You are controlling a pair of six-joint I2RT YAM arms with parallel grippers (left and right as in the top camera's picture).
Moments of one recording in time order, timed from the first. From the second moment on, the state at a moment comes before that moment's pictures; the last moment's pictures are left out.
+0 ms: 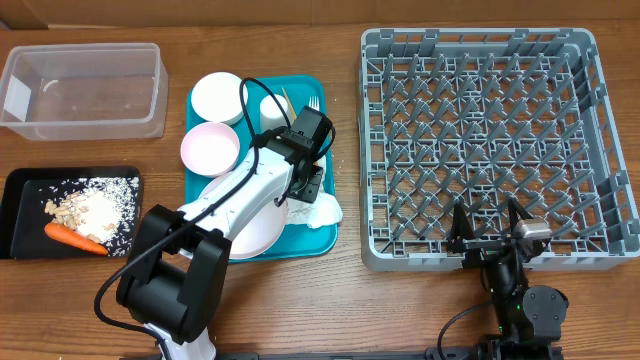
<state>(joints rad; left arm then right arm) -0.50 1.88 1.28 -0.78 -0.12 -0.25 -0.04 0.01 0.02 -0.02 -0.16 0.15</state>
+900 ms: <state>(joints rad) -0.50 1.88 1.51 -0.99 -0.13 -0.31 -0.04 0.01 0.02 -0.02 -0.16 0.15</state>
